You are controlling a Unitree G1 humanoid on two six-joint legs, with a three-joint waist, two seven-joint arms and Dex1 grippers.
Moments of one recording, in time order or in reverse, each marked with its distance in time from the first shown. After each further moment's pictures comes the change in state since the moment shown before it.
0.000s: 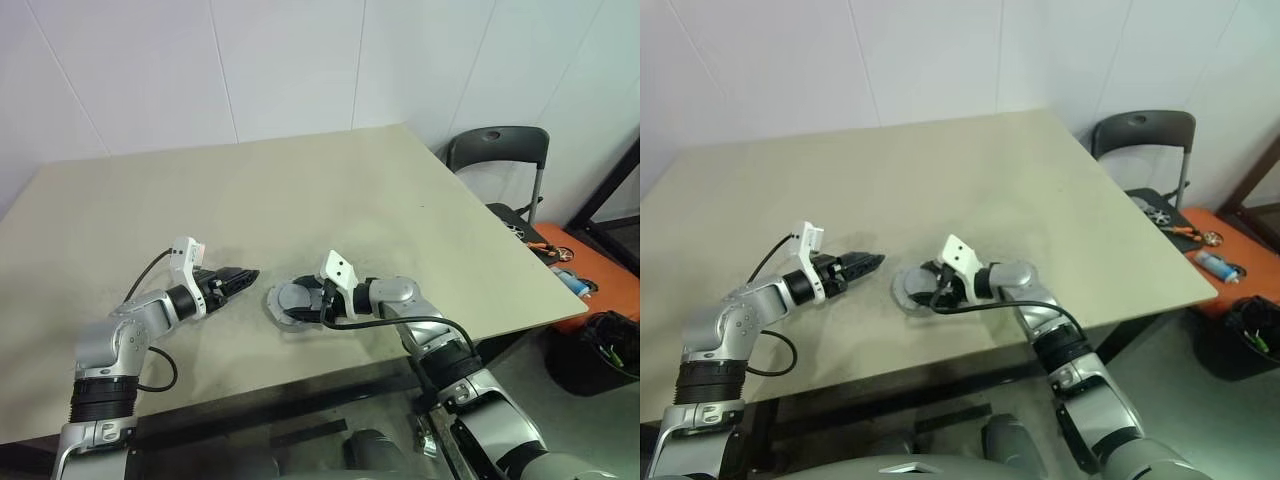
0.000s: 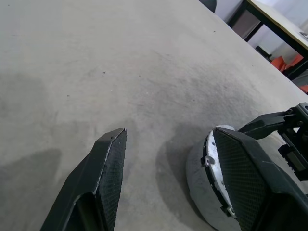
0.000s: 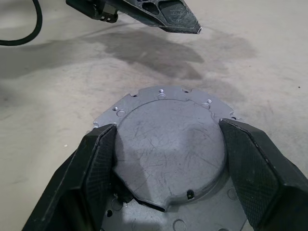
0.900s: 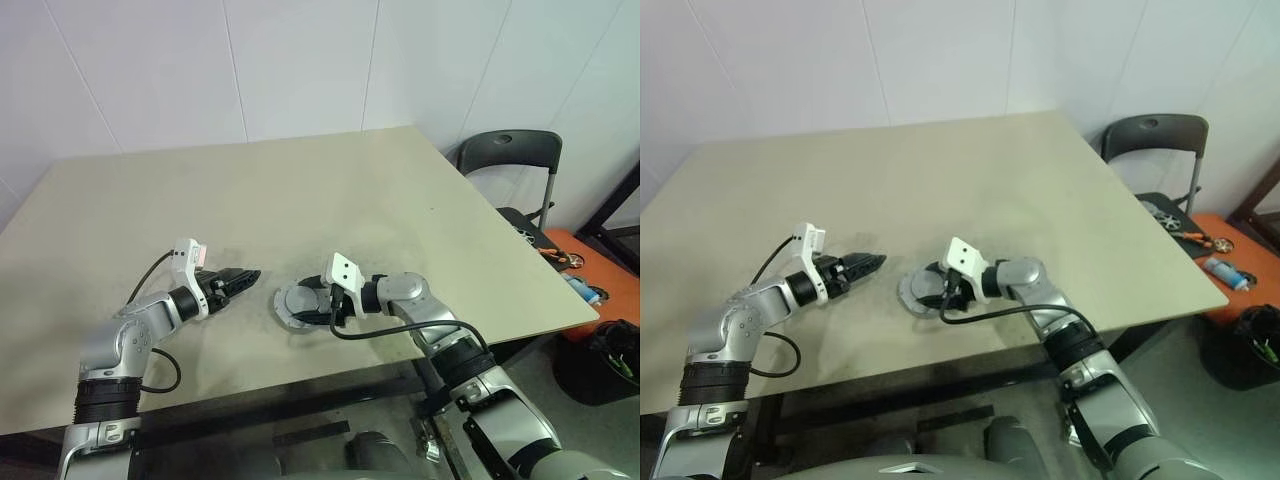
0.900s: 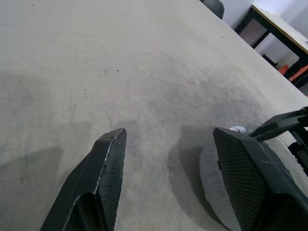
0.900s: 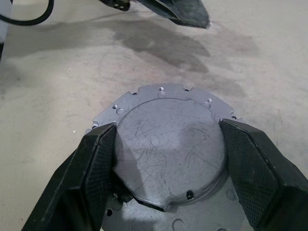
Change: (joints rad) left arm 0.009 -0.019 0.002 -0.002 0.000 -0.008 0.019; right arm -0.019 -0.063 0.030 0.005 0.008 -0.028 0.044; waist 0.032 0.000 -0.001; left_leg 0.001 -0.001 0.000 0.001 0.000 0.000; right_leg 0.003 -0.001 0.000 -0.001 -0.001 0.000
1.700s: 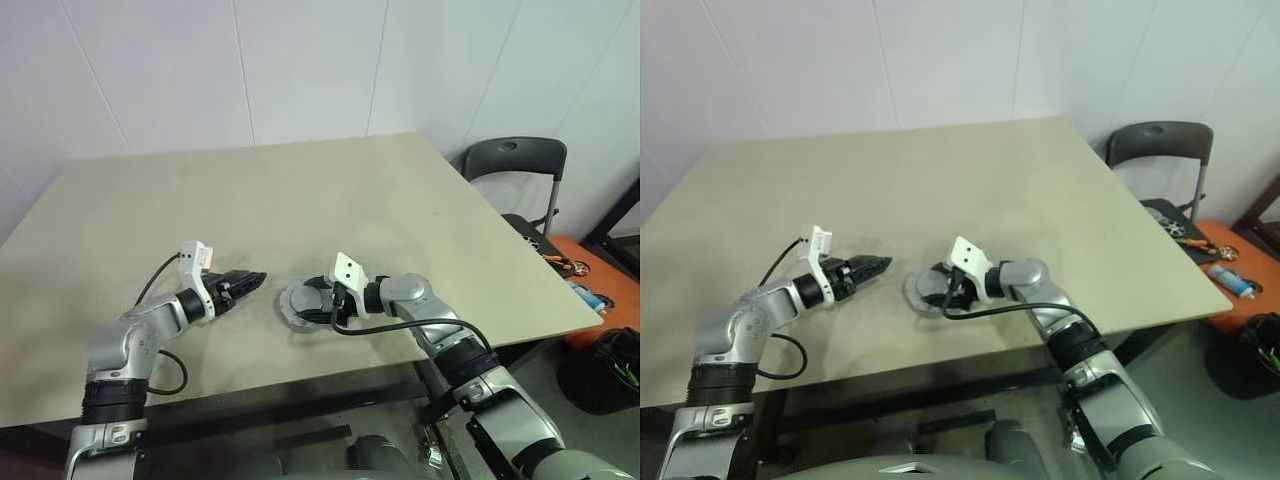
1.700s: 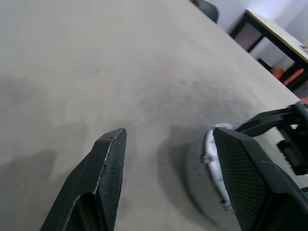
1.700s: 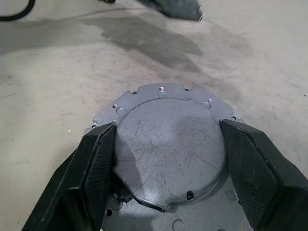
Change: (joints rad) left arm -0.013 -0.026 -0.032 -0.019 -0.001 0.000 -0.003; right arm 0.014 -0.016 0.024 -0.012 -0.006 0.014 -0.071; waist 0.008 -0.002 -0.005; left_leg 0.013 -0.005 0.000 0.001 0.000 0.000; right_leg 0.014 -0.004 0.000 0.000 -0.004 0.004
